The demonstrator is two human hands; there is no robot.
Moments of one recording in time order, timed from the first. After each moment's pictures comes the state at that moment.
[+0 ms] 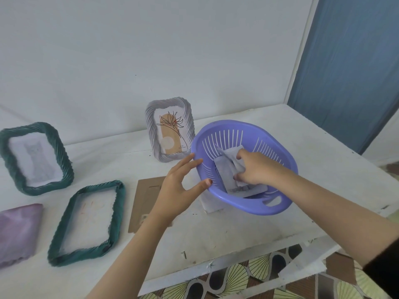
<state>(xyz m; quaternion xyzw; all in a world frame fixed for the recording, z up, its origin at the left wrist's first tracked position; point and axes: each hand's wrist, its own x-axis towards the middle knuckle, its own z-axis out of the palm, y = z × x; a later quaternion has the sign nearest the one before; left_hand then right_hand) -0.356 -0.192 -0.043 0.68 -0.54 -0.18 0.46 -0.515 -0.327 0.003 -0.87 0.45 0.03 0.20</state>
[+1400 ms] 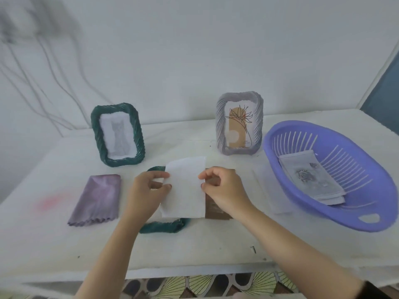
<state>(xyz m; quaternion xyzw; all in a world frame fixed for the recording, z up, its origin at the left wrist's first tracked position) -0.231 -0.050 -0.025 0.81 -0.27 -0.14 0.49 -0.361 -0.179 -0.033 -0.76 0.30 -0.23 0.52</state>
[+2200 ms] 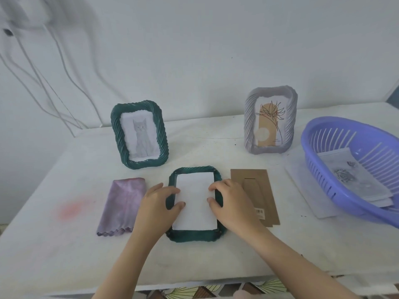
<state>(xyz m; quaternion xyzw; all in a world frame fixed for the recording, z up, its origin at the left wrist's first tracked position) -0.163 -0.010 -0.065 0.88 -0.39 -0.06 0.28 -0.300 -0.137 -0.072 -0.89 0.31 -0.17 0.29</state>
